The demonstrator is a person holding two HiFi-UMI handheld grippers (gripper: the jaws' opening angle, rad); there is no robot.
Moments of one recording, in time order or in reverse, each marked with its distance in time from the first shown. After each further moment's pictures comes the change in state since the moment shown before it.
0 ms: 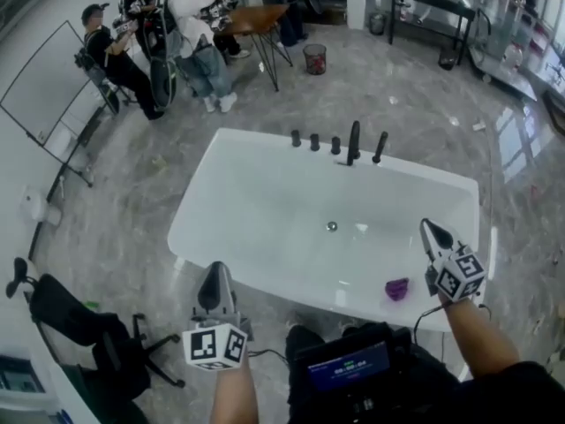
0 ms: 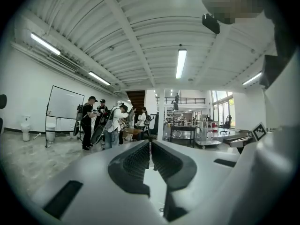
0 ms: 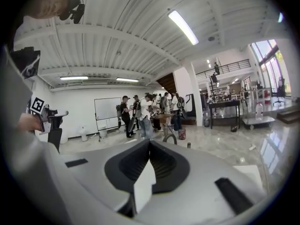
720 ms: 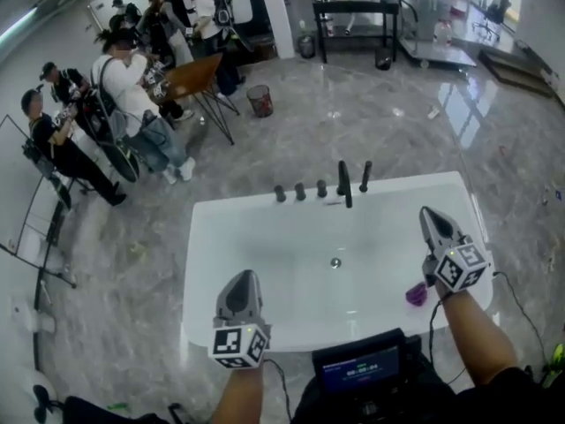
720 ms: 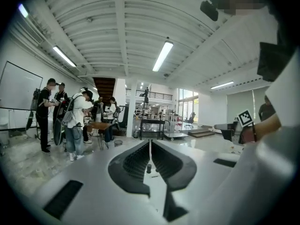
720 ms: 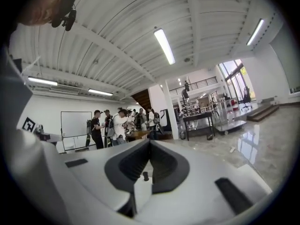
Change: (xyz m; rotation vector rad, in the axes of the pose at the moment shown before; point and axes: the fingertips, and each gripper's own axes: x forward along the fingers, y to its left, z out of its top) left arm 0.215 0.042 -0.011 0.070 0.103 -0.471; right arm 0.093 0.014 0.080 0.088 -0.216 -0.369
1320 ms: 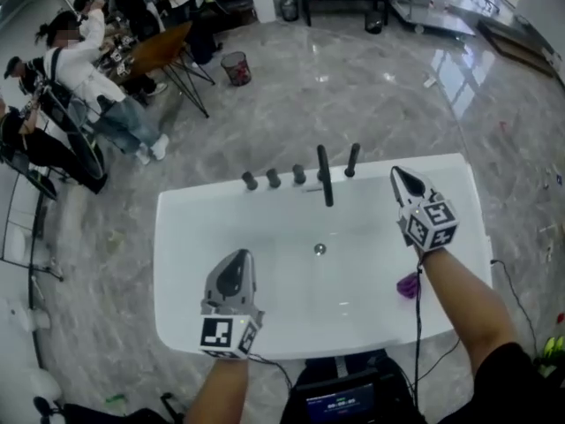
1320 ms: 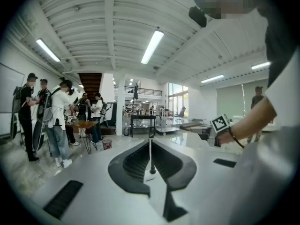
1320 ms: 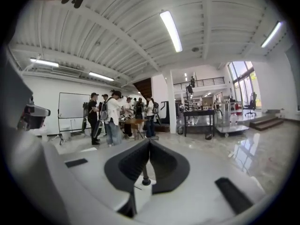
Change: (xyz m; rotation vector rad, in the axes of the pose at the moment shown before) left arm 0.155 -0.041 -0.044 0.081 0.051 -0.116; right arm 0.173 -0.108 -0.088 -0.127 0.114 0.010
